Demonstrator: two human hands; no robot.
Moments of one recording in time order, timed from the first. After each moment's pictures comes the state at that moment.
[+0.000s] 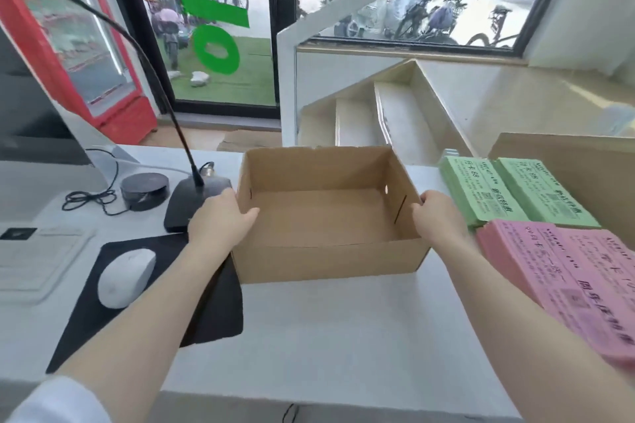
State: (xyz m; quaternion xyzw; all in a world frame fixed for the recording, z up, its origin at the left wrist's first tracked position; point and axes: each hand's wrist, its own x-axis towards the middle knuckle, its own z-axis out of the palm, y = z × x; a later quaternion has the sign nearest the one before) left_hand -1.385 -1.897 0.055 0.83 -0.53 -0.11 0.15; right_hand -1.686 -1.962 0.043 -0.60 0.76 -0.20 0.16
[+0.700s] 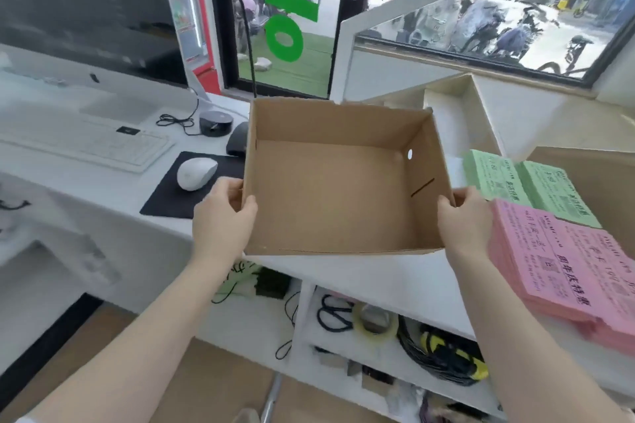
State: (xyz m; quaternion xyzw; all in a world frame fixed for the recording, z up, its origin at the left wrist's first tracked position) left_hand -1.452 -1.684 0.062 0.77 -0.38 -0.11 0.50; right_hand -1.711 -1.830 0.053 -0.58 0.66 -0.43 0.20
